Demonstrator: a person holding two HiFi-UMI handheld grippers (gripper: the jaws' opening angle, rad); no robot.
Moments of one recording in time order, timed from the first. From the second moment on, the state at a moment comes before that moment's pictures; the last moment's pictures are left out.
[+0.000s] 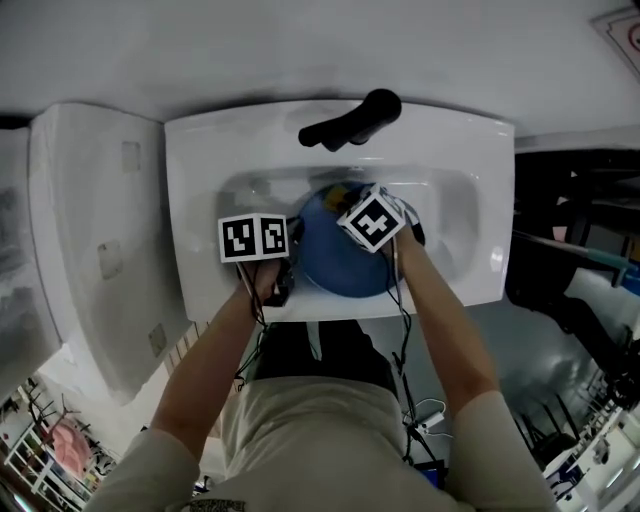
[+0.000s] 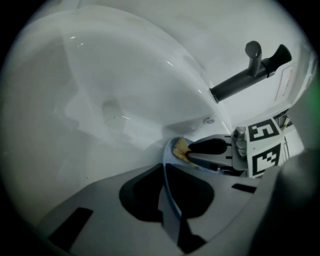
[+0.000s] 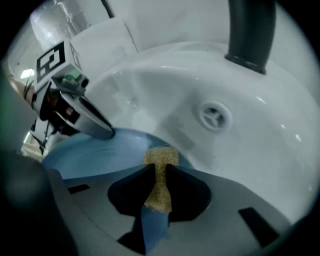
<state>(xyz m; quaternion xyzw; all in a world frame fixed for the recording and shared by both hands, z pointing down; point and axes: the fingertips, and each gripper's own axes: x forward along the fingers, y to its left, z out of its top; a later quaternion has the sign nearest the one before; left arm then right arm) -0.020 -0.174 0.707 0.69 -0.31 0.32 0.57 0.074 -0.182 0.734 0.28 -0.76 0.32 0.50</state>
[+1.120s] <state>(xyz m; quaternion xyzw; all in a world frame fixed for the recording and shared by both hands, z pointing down) -0.025 -0.183 0.706 0.69 -0.34 0.34 0.55 0.008 -0.145 0.692 0.17 -0.81 0.36 0.42</state>
